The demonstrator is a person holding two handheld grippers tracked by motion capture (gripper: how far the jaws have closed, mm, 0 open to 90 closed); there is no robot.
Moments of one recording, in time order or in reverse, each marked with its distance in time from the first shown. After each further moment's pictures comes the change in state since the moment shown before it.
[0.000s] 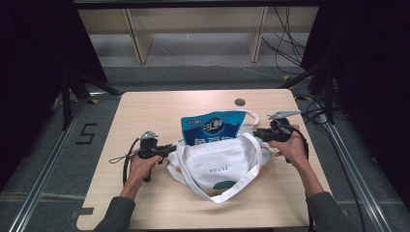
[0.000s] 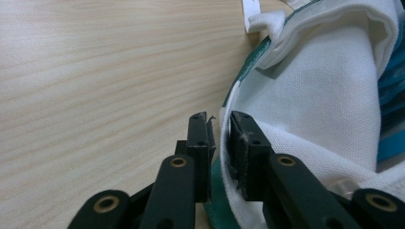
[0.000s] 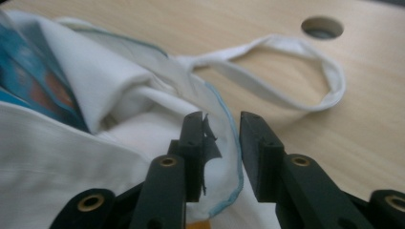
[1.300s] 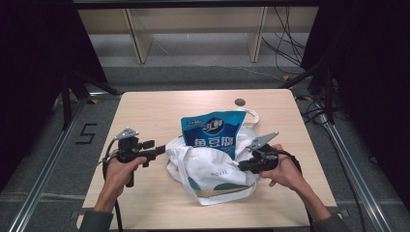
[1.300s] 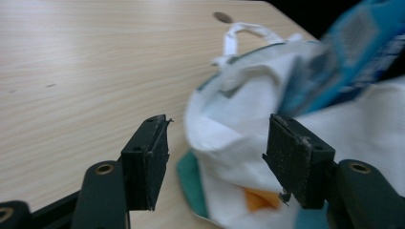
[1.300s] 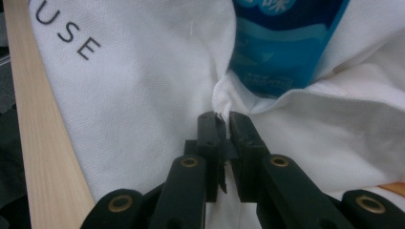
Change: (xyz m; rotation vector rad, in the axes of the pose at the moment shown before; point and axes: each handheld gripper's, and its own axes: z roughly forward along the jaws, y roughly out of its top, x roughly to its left) left arm -0.045 0.024 -0.096 -0.069 -0.004 -0.017; right arm 0.097 -0.027 -0.005 0.248 0.249 -0.263
